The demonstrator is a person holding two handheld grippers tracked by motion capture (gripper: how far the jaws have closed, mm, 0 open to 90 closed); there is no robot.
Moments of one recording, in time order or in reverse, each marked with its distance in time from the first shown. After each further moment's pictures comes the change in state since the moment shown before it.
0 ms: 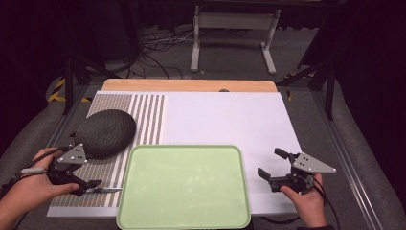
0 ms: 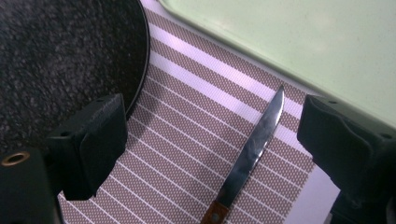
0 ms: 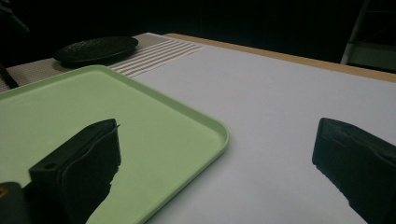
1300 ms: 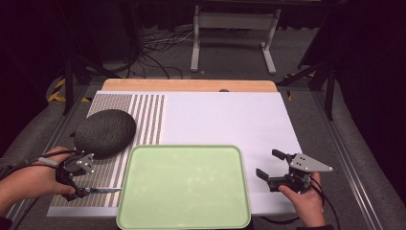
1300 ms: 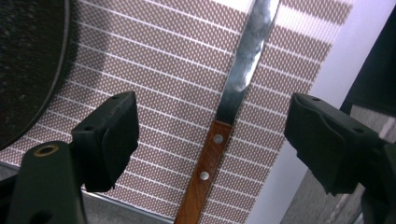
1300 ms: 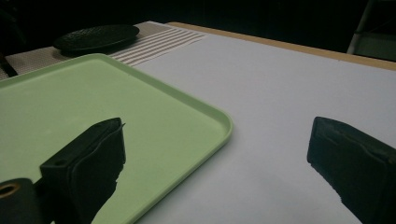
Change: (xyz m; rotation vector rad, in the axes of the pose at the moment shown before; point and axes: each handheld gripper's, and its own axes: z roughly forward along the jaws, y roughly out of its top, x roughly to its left) left arm 0.011 0.002 0.021 0.425 -0.130 0.250; right arm 0.000 -0.003 0.005 0.040 0.010 -0.006
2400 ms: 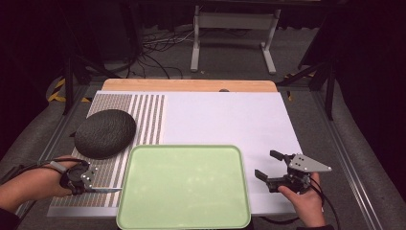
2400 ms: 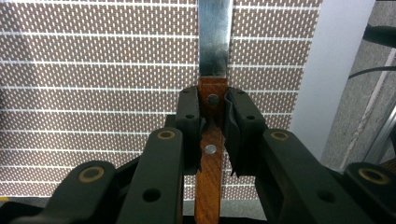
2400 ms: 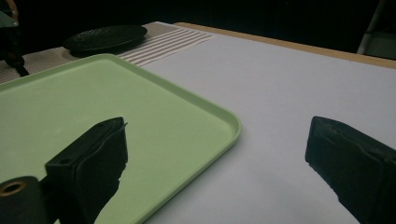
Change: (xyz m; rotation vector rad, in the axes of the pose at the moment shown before) left arm 0.001 -0.002 0.023 0.205 -0.057 0.269; right arm 0.002 0.000 0.001 -0.002 0.035 0.004
